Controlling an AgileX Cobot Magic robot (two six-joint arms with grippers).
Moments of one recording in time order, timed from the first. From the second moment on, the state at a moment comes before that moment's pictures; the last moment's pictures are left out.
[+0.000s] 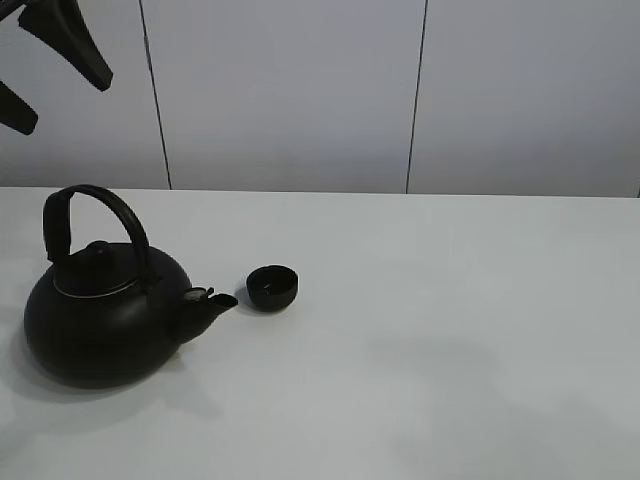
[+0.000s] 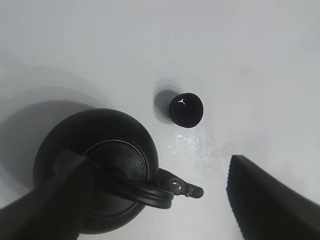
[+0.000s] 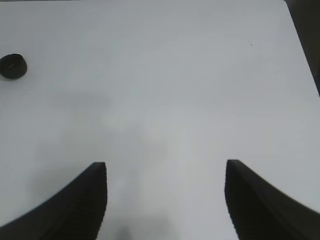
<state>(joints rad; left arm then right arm) -0.09 1.63 -1.32 -0.55 0.94 0.14 -0.05 0.01 -0.47 0.04 1.10 -0.08</state>
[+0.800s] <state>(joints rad) -0.09 1.63 -1.32 -0.55 0.94 0.14 -0.05 0.01 -0.47 0.04 1.09 -0.08</state>
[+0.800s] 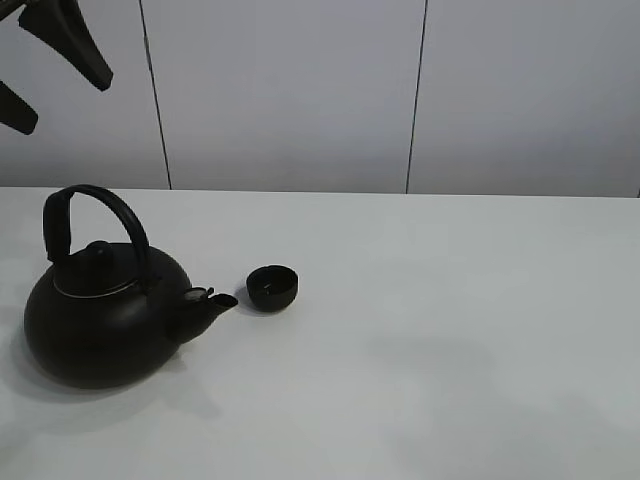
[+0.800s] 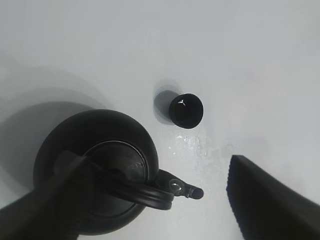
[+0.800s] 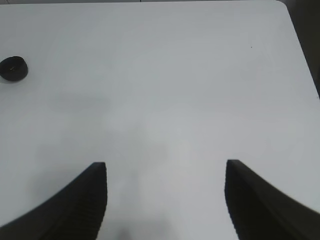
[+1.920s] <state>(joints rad) -0.10 1.62 -1.32 -0.46 0.57 0.24 -0.05 0.01 -0.47 0.04 1.09 -0.07</state>
